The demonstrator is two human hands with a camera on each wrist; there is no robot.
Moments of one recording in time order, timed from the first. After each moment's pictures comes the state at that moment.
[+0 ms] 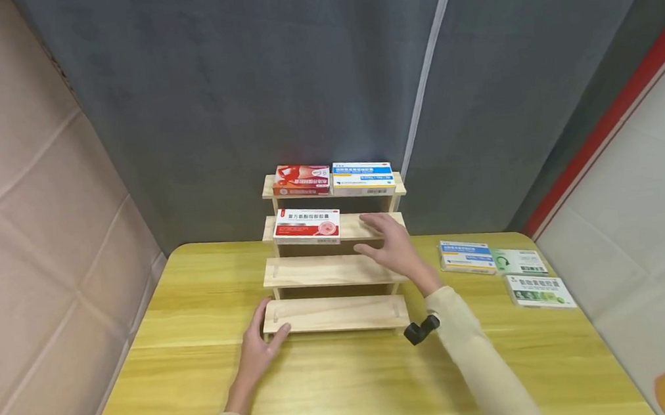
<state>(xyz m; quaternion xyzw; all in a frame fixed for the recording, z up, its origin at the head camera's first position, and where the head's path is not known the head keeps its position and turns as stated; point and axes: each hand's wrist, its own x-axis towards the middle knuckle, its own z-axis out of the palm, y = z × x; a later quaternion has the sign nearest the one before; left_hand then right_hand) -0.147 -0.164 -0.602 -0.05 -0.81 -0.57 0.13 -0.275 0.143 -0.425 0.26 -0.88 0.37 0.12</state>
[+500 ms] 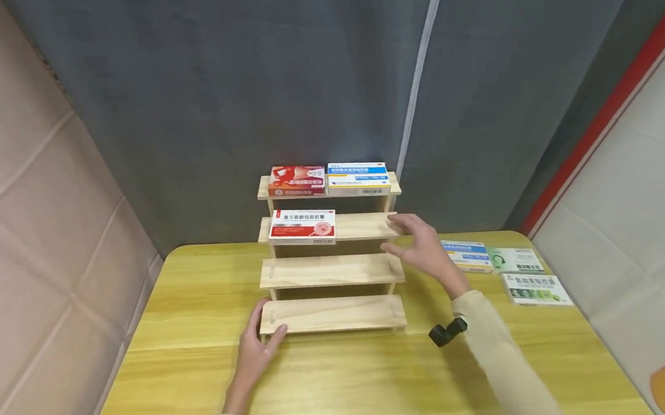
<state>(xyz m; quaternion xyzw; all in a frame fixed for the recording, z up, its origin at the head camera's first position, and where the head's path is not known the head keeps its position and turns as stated) -0.143 -0.159 -0.589 -0.04 -0.81 -0.58 0.13 -0.267 0.200 -0.423 0.20 -0.90 0.39 0.09</state>
